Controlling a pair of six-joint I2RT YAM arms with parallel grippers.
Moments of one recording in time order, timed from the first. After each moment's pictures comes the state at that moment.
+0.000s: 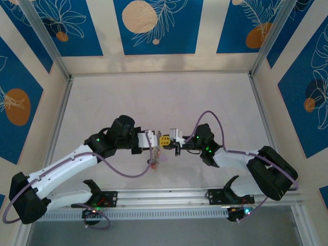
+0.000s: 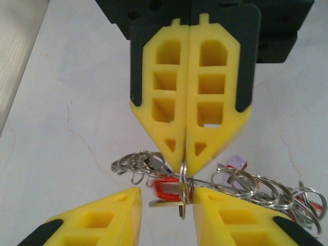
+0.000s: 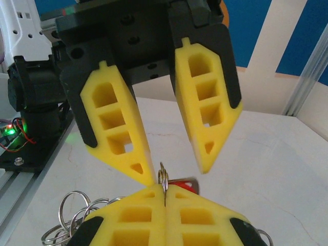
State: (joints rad) left arm -0.79 1.06 0.84 -0.43 0.27 0.73; right arm 0.71 1.33 0.40 0.86 -0.75 -0.23
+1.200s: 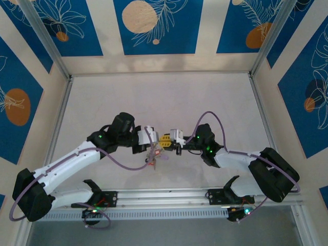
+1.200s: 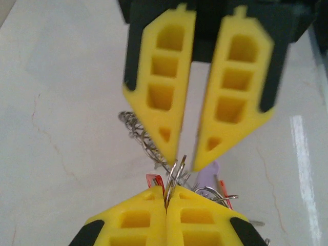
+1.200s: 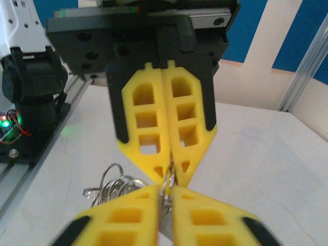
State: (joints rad) left arm -0.72 1.12 0.84 -0.43 0.40 0.64; right arm 0.70 1.31 0.40 0.80 -0.74 -0.29
